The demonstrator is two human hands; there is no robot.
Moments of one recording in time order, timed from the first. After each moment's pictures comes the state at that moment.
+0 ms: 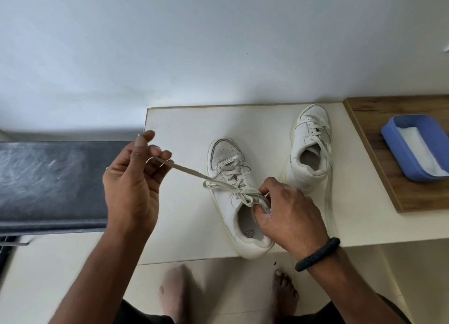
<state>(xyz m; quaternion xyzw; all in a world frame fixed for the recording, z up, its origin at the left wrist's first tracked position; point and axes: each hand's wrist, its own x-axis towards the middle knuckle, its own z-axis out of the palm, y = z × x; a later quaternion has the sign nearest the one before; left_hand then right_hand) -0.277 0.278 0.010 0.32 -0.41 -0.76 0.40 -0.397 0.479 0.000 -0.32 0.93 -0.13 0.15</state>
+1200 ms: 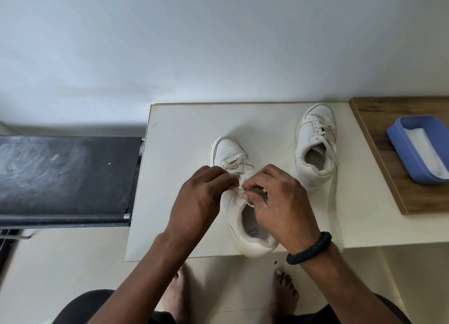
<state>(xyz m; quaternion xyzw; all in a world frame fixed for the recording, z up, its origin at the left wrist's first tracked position) -0.298 0.319 -0.040 0.10 -0.92 -0.28 0.24 -0.399 0.464 -0.014 -0.39 0.87 -0.30 0.08</state>
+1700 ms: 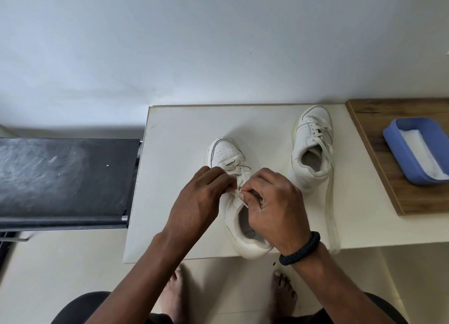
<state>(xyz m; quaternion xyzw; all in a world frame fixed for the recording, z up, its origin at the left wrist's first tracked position) -0.300 0.318 -0.043 0.08 -0.94 -0.26 0.21 -0.395 0.464 -0.022 -0.42 0.86 -0.30 0.01</state>
